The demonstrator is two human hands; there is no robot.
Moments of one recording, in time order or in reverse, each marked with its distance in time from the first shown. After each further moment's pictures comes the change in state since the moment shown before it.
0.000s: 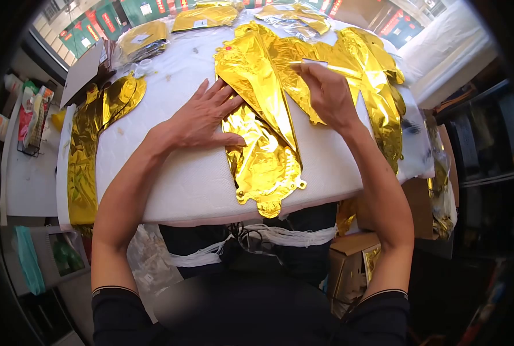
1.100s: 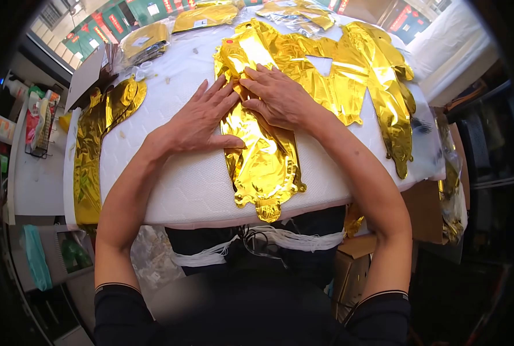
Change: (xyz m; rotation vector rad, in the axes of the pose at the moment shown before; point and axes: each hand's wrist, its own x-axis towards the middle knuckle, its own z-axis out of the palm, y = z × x) left_hand -0.001 0.002 0.000 0.048 -0.011 -0.019; right_hand 0.026 0.000 0.071 -0.328 -0.322 -0.351
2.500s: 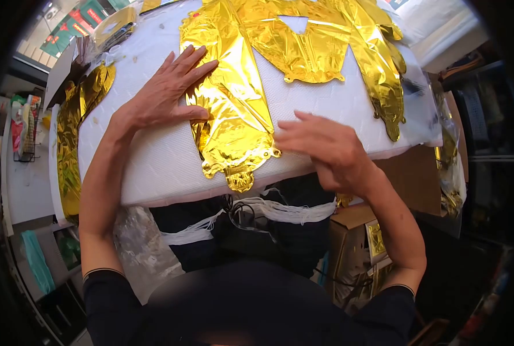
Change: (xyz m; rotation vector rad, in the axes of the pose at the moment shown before) left_hand -0.002 0.002 -0.001 0.010 0.032 0.056; right_hand -0.178 -0.055 -0.063 0.365 0.030 -0.119
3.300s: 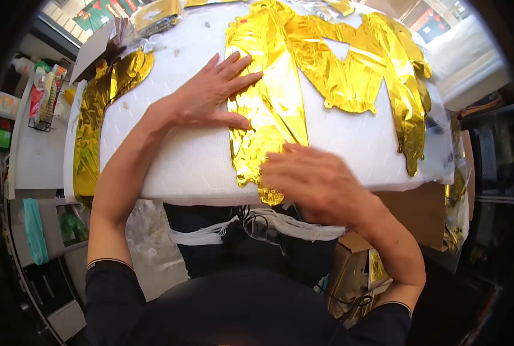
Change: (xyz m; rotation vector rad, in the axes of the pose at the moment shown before) left_hand 0.001 0.001 0.000 0.011 -0.015 0.003; right_hand 0.056 -0.037 0.020 -0.071 -0.107 -0.137
